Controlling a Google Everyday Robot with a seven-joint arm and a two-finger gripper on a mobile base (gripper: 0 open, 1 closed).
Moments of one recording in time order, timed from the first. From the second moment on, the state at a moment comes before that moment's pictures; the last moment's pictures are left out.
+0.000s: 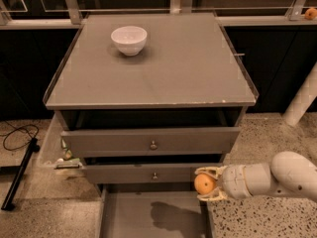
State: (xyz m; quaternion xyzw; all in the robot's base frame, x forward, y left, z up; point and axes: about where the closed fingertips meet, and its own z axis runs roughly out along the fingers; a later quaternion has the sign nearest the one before) arm 0.438 -0.159 0.583 -0.69 0.59 0.16 0.39
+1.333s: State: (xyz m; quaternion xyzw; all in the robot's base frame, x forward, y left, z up) arm 0.442 -0.151 0.614 -0.71 0.57 0.15 0.39
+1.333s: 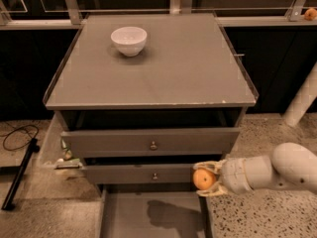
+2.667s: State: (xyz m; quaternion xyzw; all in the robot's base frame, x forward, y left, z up) arm 0.444 -0.145 0.633 -0.71 0.56 0.14 0.40
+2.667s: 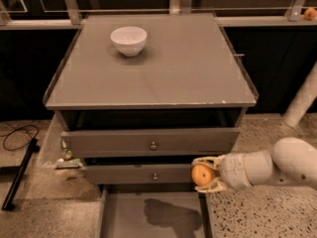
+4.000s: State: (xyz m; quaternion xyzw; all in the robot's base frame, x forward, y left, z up) arm 0.442 -0.147 0.644 -0.71 0.56 0.14 0.40
